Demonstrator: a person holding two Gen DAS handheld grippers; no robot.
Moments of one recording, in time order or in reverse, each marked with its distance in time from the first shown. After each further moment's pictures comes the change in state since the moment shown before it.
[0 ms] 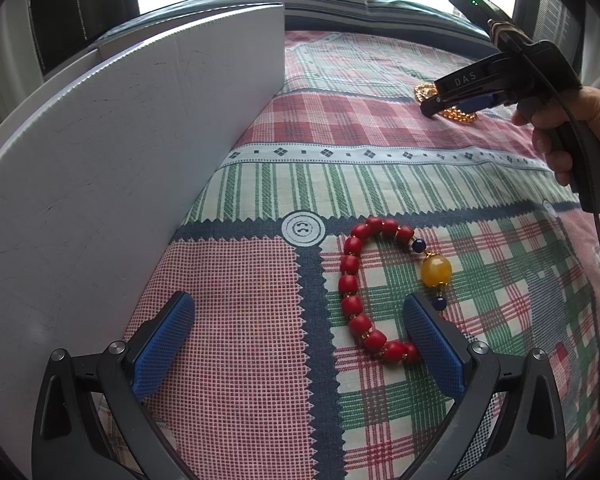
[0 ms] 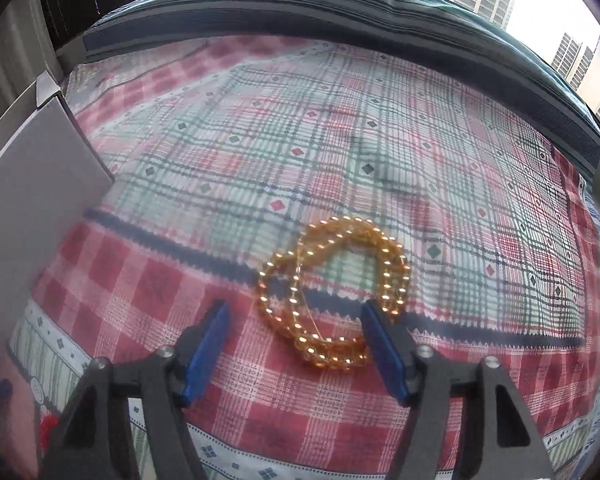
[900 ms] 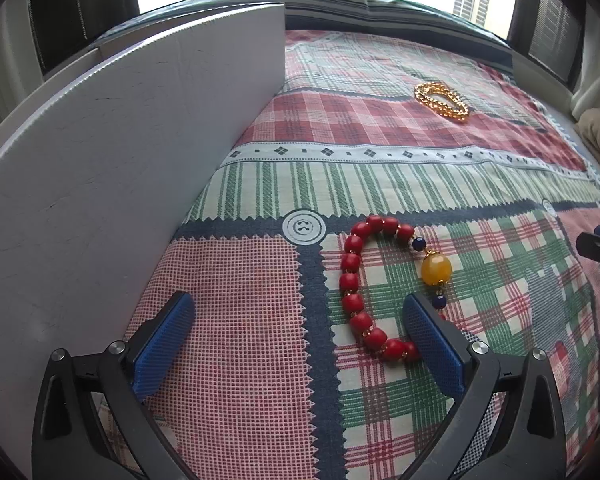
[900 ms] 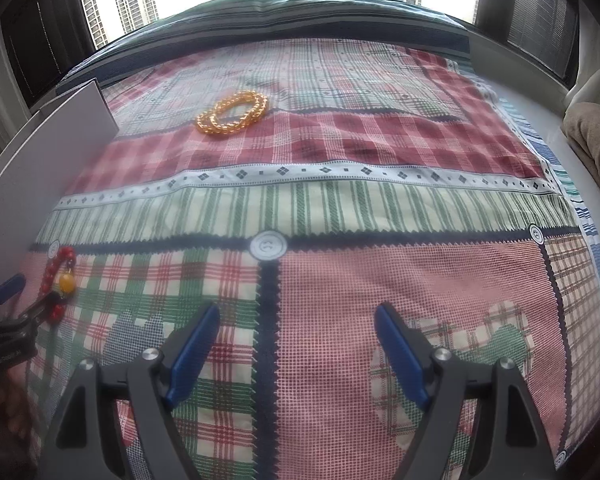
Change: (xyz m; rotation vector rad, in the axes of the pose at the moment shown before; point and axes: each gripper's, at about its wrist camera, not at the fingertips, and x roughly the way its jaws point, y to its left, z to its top) left arm 0.000 0.000 0.000 0.000 0.003 0.000; right arm -0.114 -0.027 -0.205 0.269 -0.098 -0.066
